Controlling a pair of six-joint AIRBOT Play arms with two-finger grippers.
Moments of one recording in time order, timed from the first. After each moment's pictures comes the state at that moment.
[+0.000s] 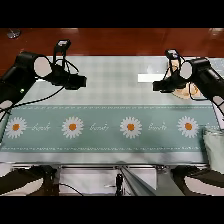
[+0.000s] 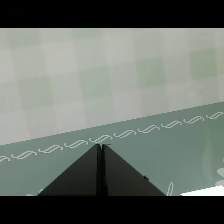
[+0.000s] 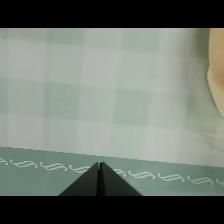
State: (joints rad) left arm -0.37 -1.30 1.28 1.47 -1.08 -1.76; right arm 0.21 -1.38 1.22 -1.61 1.07 1.73
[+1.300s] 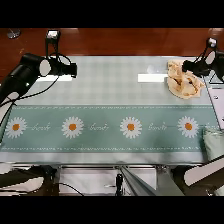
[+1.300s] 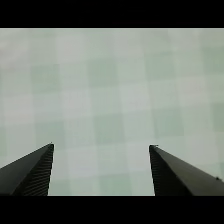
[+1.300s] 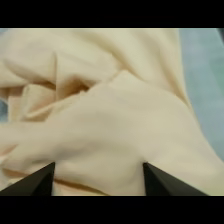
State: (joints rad) left arm -0.26 -1.42 1.28 1.69 -0.74 -1.76; right arm -0.23 -1.84 1.63 -1.59 0.85 1.75
